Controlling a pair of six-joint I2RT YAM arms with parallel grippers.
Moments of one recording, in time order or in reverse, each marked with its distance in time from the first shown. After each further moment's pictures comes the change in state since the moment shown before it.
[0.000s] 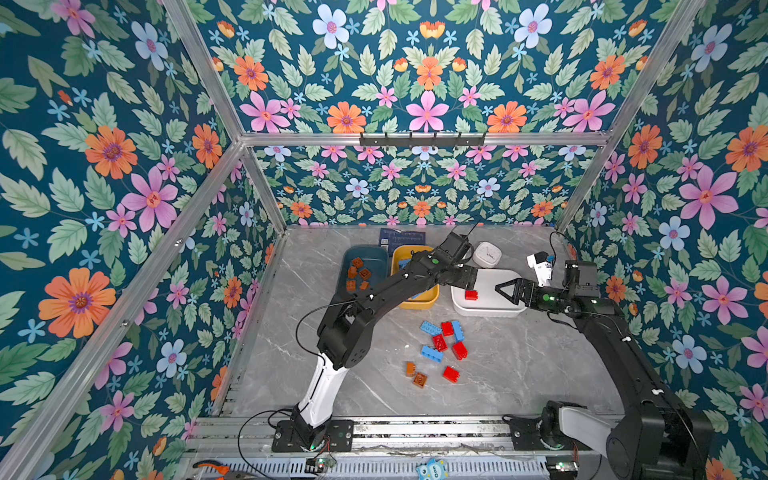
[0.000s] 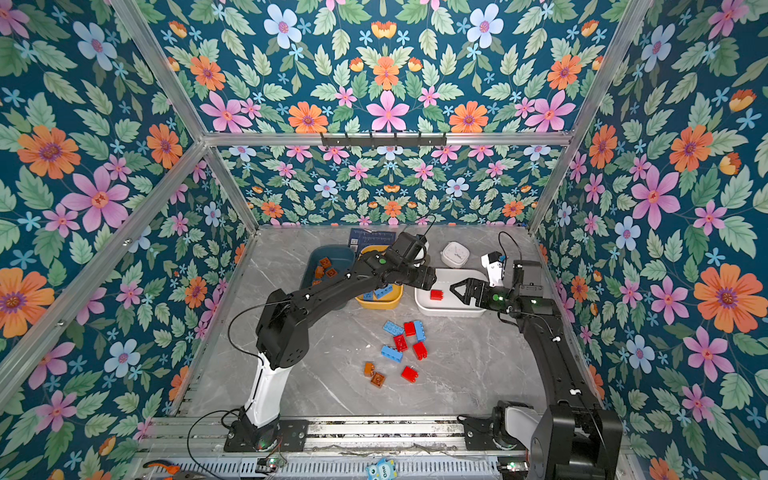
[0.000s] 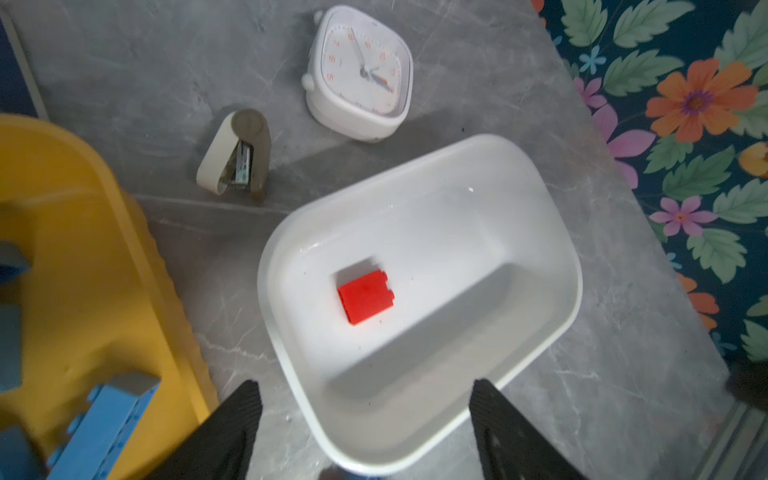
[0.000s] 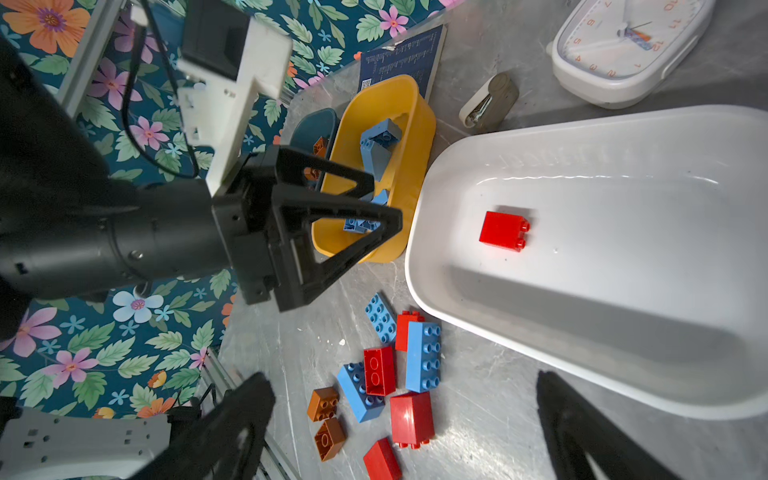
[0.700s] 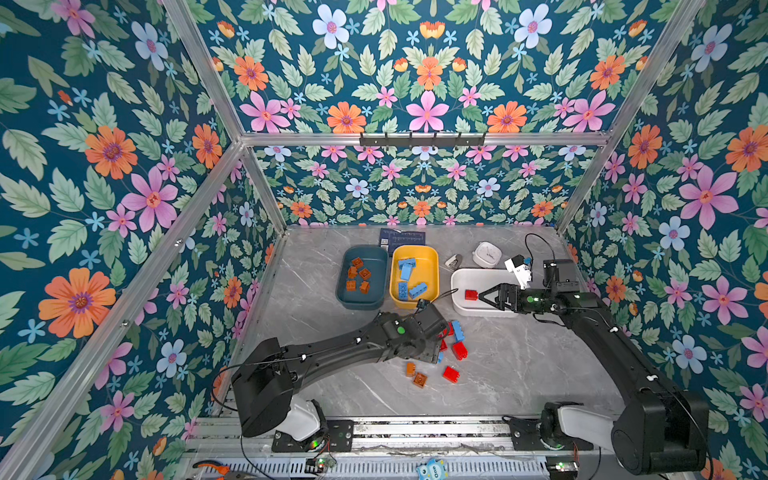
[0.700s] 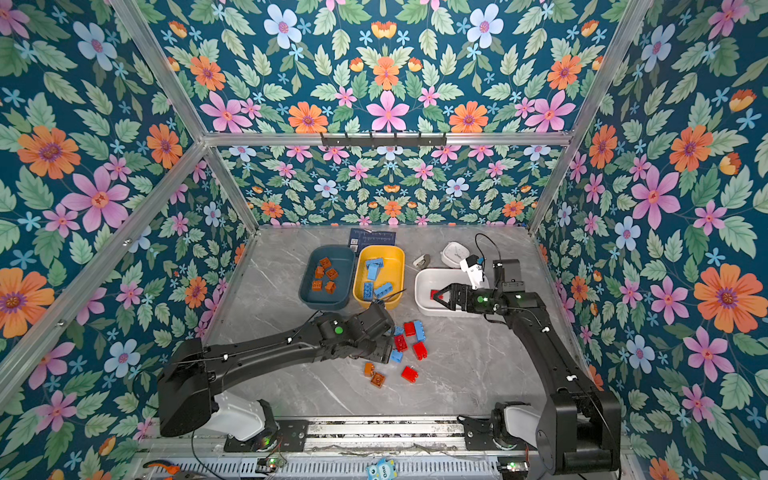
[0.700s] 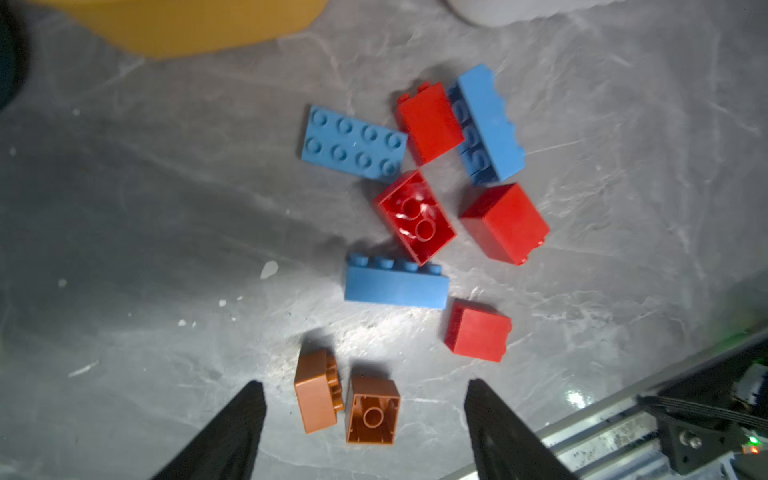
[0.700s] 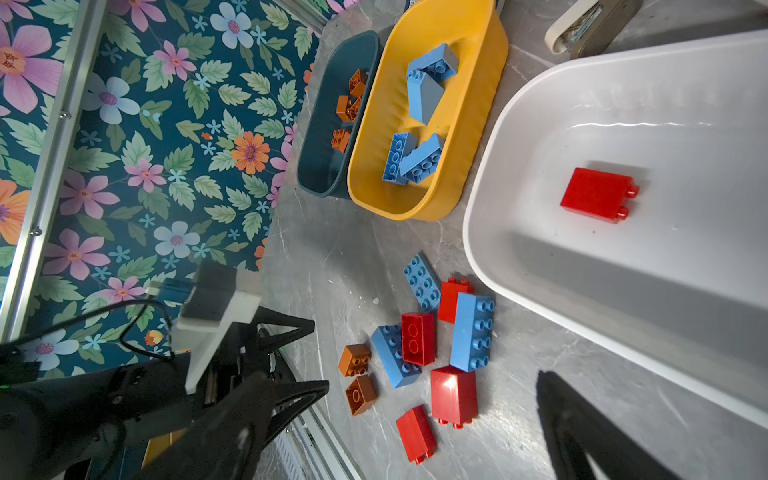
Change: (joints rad) left arm -0.245 -0.605 -0.806 -0.133 -0.193 -0.382; right arm 0.153 0.061 0.010 -0.029 -0.043 -0.003
